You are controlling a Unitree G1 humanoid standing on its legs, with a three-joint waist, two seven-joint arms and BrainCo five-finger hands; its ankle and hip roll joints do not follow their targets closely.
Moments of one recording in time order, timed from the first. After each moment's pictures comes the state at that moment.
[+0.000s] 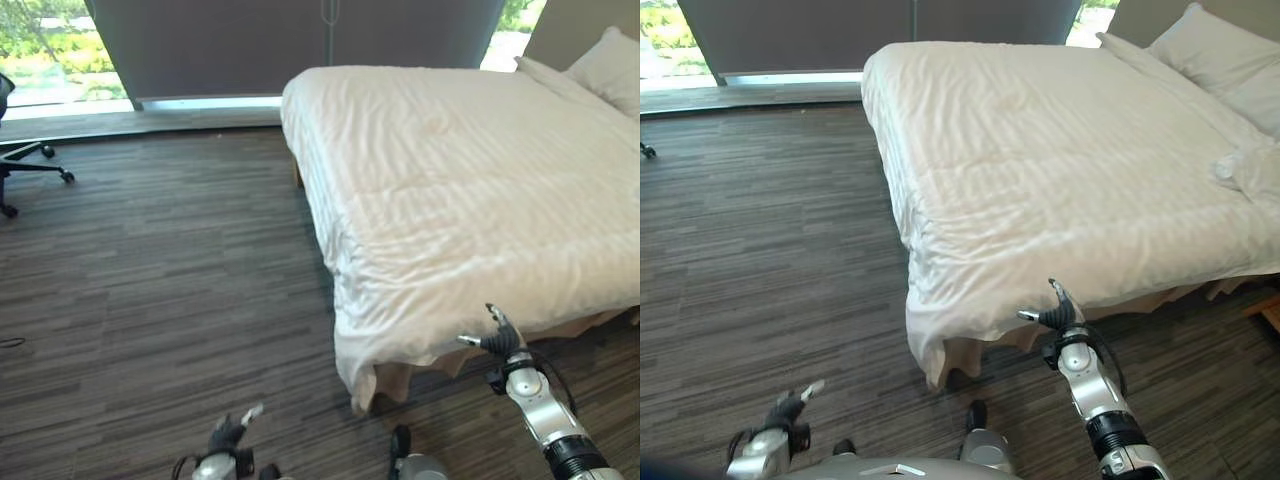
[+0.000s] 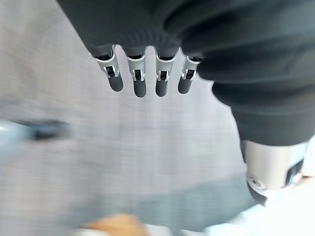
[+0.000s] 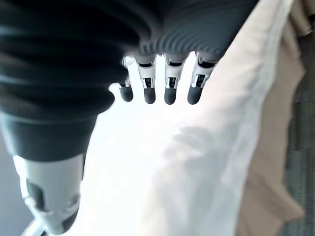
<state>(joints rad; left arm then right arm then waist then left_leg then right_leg) 0.01 0.27 0.00 0.59 -0.38 0.03 0.27 -0.13 -0.39 0.20 0.42 -0.15 0.08 -0.22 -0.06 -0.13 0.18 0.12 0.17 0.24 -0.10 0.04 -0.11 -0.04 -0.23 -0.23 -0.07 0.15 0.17</state>
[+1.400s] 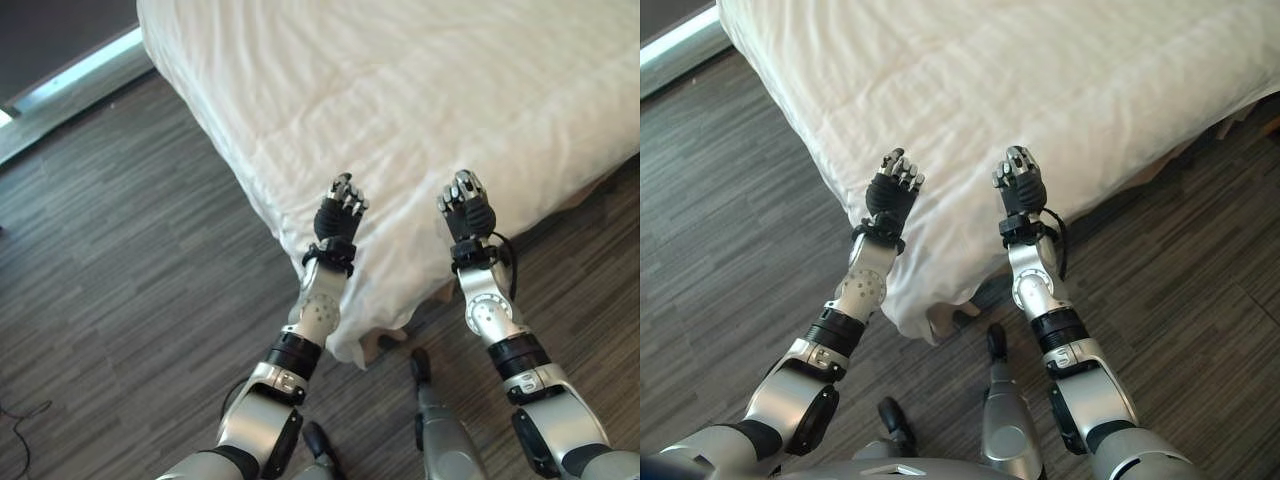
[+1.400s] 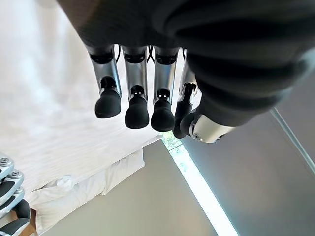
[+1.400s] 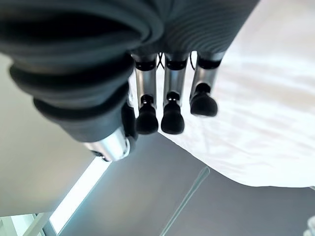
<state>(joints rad) -0.67 0.02 -0.21 0.49 -1.19 -0.24 -0.02 -0.64 -0.20 0.20 0.46 1.16 -0.31 0.04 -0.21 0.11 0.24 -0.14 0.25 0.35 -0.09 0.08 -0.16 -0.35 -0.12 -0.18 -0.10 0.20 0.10</state>
